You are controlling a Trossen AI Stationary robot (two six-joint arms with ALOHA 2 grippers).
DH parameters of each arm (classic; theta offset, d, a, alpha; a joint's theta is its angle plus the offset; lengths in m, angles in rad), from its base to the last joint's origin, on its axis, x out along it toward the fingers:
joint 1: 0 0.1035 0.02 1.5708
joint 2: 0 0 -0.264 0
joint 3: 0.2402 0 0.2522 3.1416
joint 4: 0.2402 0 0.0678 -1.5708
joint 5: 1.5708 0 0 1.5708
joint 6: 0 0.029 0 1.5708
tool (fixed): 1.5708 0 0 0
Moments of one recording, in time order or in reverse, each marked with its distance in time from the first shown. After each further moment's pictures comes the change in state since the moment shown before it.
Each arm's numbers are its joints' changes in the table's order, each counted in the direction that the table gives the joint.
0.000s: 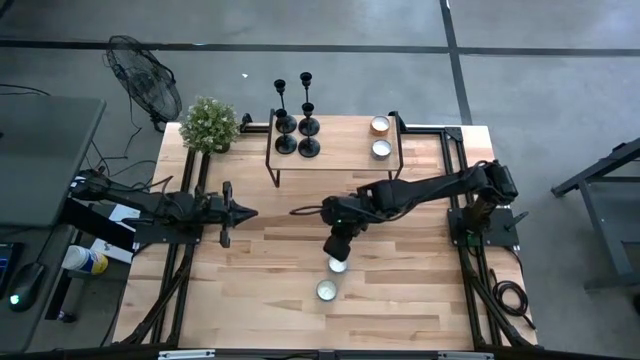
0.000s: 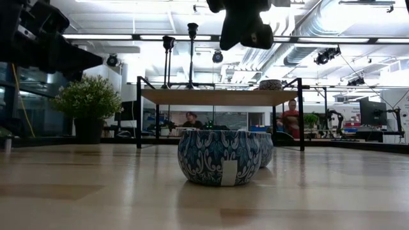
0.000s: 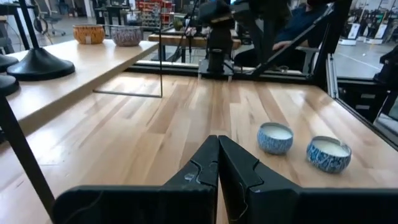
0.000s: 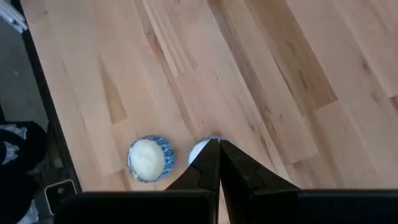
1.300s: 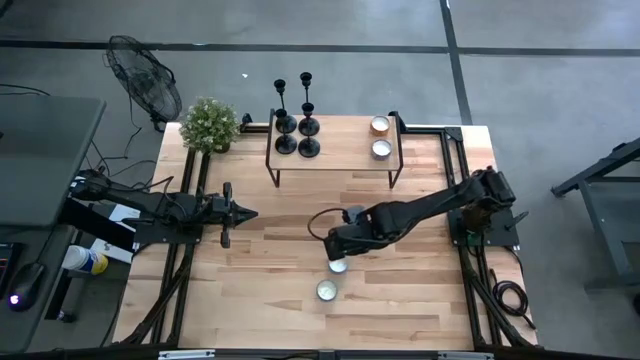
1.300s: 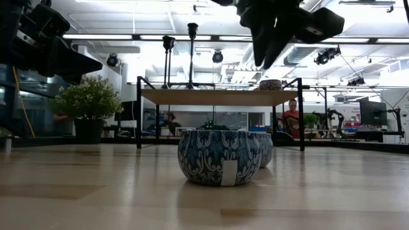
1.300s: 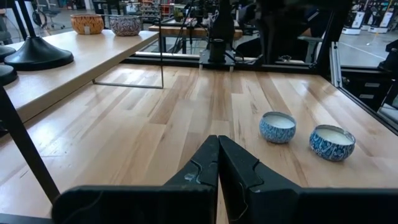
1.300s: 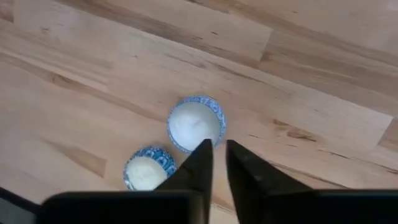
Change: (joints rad) left arm 0.000 0.000 0.000 0.041 -0.001 0.000; right arm 0.135 -0.045 0.002 0.211 0.156 0.898
